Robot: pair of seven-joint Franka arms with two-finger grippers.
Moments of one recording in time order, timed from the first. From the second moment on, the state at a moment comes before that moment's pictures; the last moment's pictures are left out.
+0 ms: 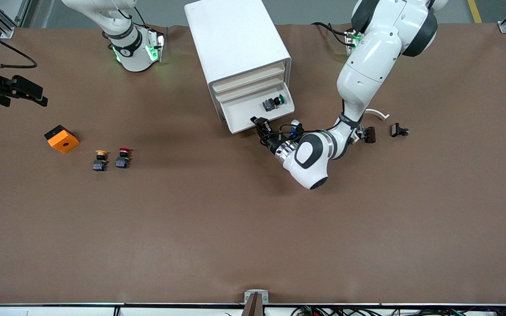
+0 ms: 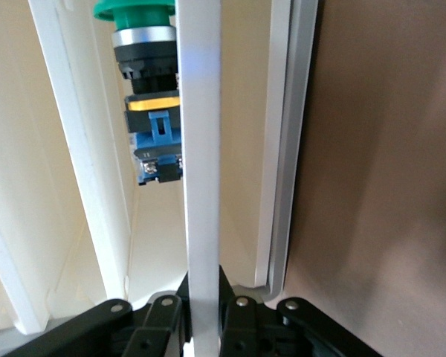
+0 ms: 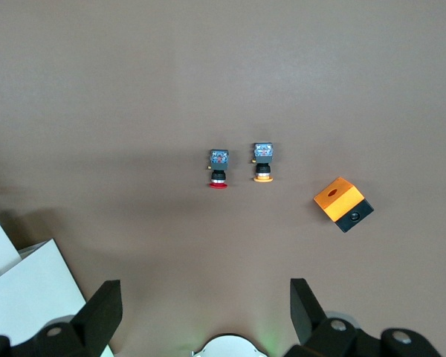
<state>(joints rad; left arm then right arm) -0.48 0.96 -0.11 -1.46 -1.08 1.58 -2.21 -0.01 -0.05 -0.02 -1.60 0.03 1.44 -0.02</state>
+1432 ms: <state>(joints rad) -0.43 0.77 0.15 -1.18 -1.09 1.66 -2.08 0.51 0.04 -0.01 -1.60 0.09 1.54 1.13</state>
